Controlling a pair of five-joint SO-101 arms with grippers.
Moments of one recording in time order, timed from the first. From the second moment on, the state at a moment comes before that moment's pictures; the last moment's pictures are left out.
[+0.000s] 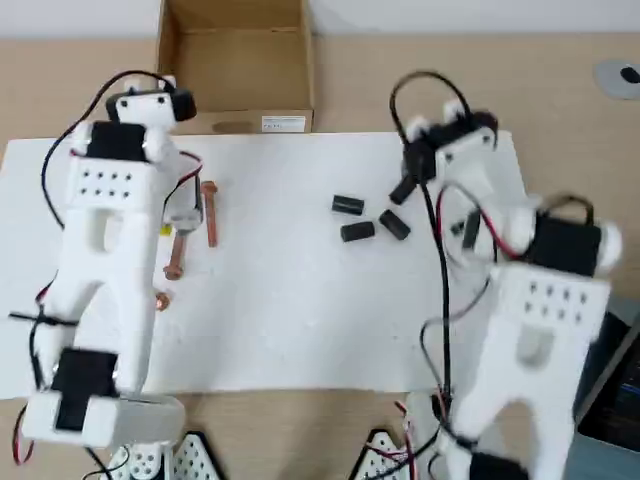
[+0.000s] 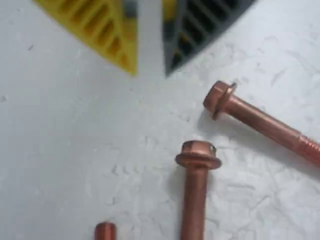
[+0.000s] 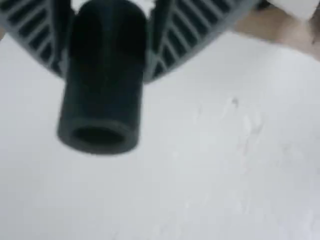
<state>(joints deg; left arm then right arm) 2.0 -2.2 -6.2 99.6 0.7 9.7 -37.0 14.9 100.2 28.1</state>
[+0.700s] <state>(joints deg) 3.1 32.5 -30.2 91.4 0.0 10.9 -50.3 28.3 99.6 28.1</state>
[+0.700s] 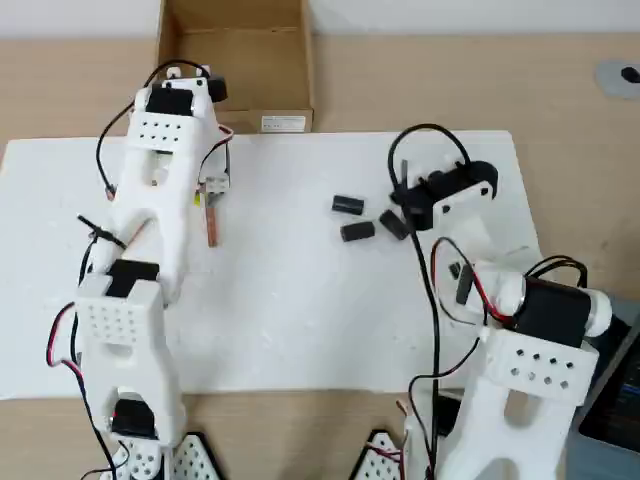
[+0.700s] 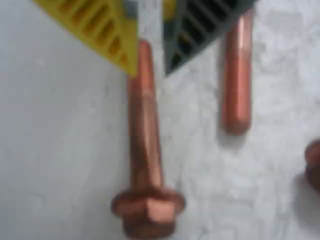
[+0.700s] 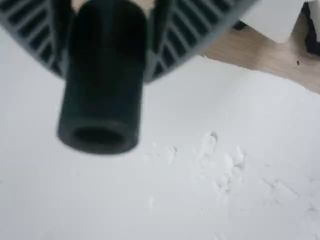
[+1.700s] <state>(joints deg) 0.9 44.5 -32.5 83.0 -2.4 10.9 -50.3 28.3 99.6 28.1</state>
